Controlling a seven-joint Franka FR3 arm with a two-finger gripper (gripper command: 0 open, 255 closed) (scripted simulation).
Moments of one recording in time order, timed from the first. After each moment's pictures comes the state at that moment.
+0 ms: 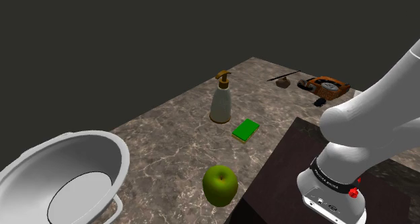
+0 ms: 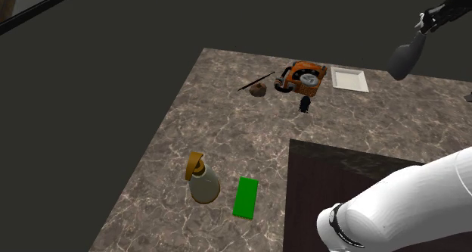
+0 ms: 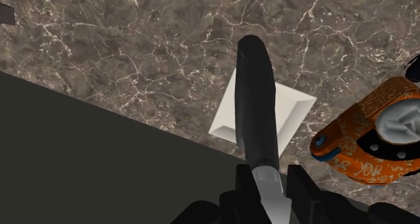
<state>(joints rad) -0.71 -0.10 -0.97 -1.77 -0.04 2.06 -0.60</state>
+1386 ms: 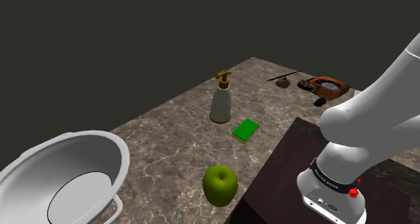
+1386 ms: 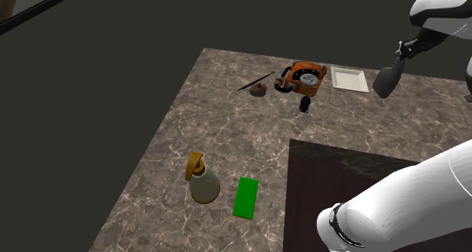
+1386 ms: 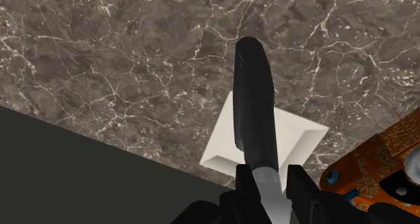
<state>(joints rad) -0.71 -0.06 -1.00 -2.03 0.01 2.34 -0.64</state>
